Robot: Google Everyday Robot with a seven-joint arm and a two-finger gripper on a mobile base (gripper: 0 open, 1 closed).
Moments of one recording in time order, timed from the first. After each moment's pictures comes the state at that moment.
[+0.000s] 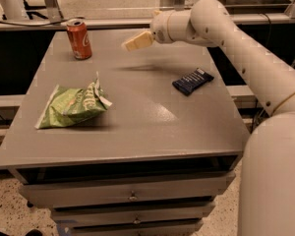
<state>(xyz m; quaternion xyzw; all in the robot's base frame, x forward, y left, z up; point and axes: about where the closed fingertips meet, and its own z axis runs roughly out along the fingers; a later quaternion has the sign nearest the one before) 0.814 0.021 0.910 -0.45 0.67 0.20 0.56</state>
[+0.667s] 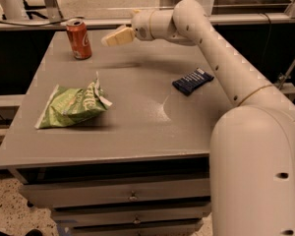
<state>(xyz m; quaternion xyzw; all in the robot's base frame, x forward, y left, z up) 0.830 0.088 0.915 -0.45 0.63 0.29 0.57</state>
